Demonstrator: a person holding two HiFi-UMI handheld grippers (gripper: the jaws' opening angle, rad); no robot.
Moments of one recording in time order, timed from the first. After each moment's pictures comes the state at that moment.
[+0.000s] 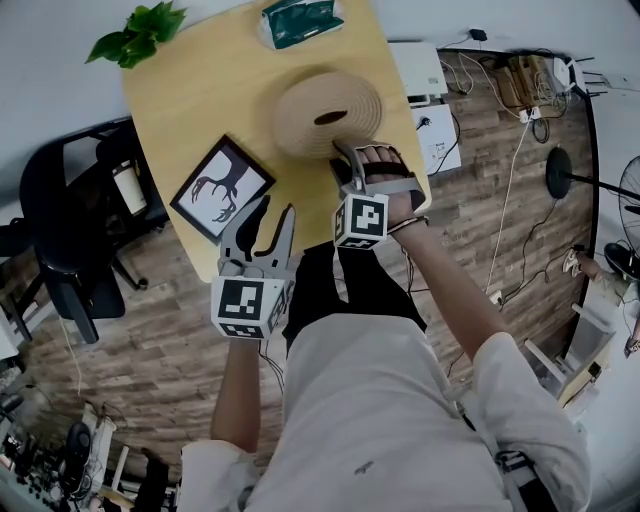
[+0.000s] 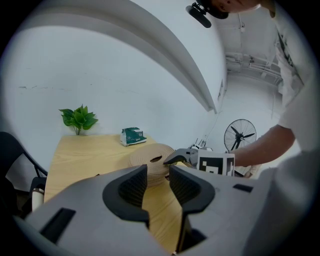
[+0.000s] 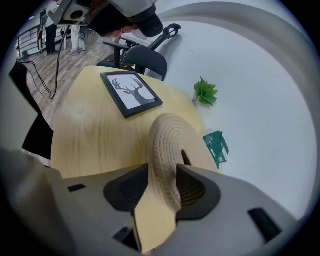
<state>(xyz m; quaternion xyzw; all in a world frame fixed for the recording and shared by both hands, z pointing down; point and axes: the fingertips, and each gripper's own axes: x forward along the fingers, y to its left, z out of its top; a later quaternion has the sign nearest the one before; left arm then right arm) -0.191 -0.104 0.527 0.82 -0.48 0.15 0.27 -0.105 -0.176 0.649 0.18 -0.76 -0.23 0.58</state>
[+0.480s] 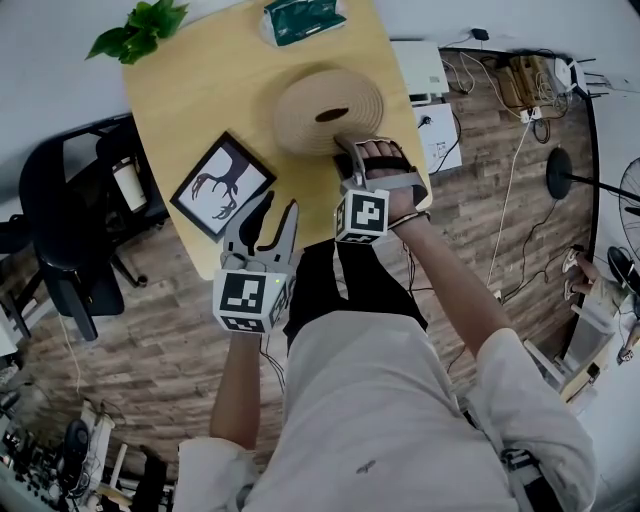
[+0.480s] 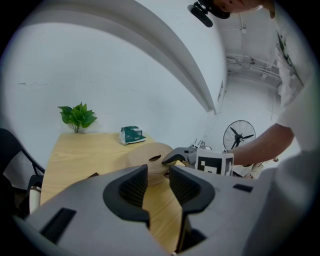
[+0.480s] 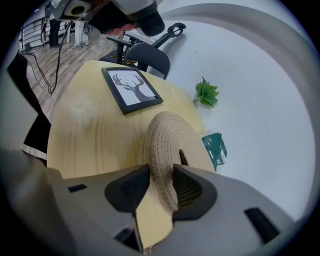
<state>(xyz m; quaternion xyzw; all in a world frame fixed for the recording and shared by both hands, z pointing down) -0.189 -0.105 0.533 0.82 -0.48 0.15 0.28 -0.104 -0.183 0.650 0.17 -0.75 -0.25 0.59</state>
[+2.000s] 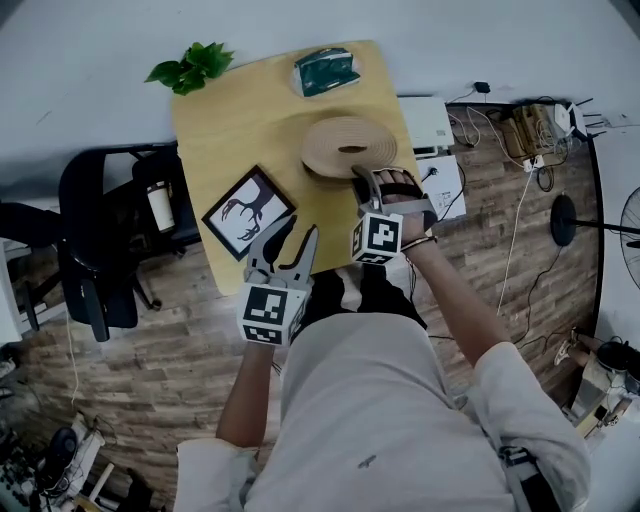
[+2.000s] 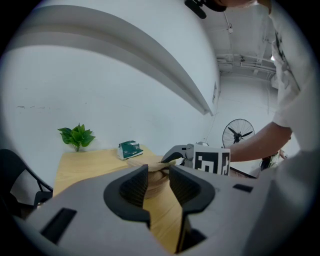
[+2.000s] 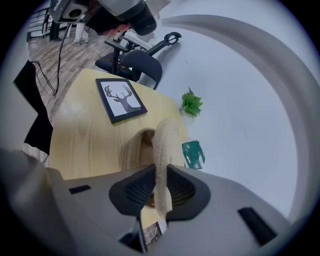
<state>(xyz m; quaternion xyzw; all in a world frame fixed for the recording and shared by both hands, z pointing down) -0.182 -0.096 0.469 0.83 -0.49 0.14 0.22 -0.104 -0.196 0.576 0.20 -0.75 -0.29 0.56</state>
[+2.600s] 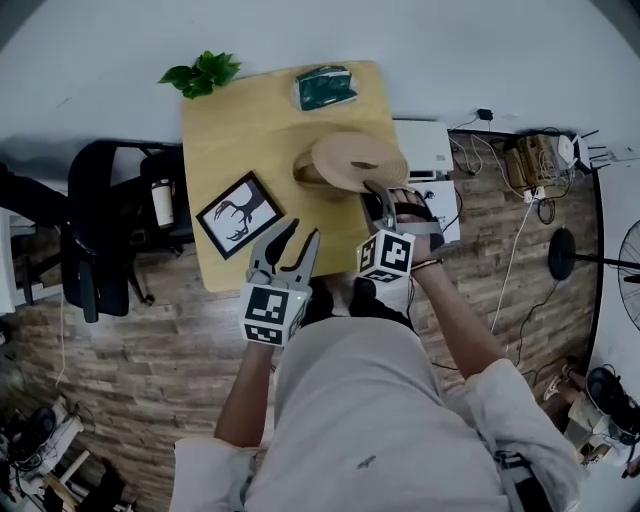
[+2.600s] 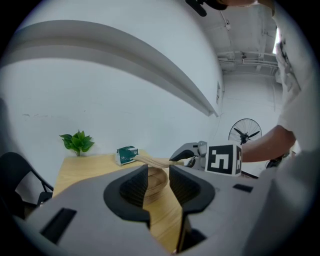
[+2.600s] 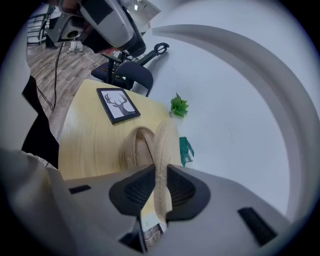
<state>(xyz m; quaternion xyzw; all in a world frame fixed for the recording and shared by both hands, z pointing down) -0.134 -0.097 0.446 0.81 -0.53 0.13 0.20 -0.048 -0.190 0.534 0.23 -0.77 -0.28 0.52</state>
